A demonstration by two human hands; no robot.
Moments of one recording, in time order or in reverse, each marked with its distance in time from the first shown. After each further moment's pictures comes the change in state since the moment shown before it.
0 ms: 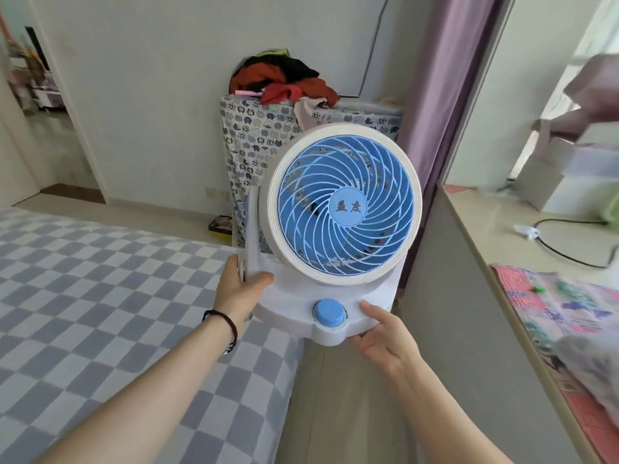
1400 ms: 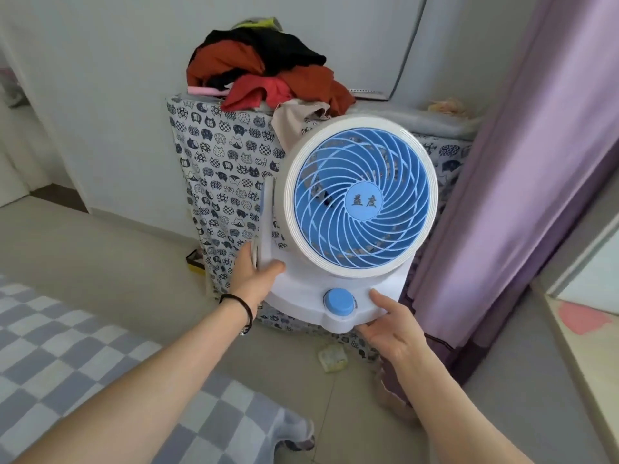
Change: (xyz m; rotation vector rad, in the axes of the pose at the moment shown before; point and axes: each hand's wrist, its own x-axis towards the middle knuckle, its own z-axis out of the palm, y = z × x) left_hand 0.549 0.027 0.309 0.033 0.087 0.025; right_hand 0.580 -0.305 0.035 0.023 0.005 0.105
